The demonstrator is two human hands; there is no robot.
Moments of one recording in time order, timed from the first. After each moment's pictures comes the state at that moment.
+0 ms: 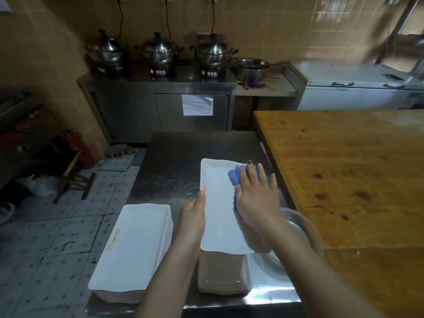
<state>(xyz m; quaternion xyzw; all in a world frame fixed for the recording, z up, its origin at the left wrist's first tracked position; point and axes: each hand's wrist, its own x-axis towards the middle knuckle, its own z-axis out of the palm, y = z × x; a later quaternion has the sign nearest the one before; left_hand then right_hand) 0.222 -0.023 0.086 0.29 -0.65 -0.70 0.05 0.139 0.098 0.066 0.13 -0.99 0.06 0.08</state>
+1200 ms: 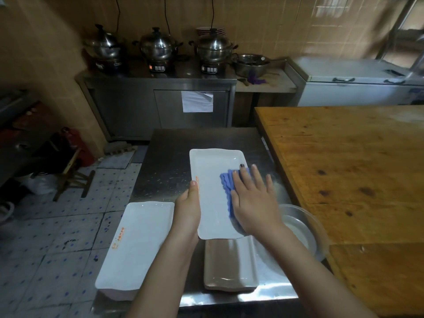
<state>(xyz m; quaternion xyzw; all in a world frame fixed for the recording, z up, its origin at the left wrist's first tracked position) 0.214 -0.045 0.090 0.30 -0.61 -0.73 0.08 0.168 0.087 0.074 0.18 -0.98 0.05 0.08</state>
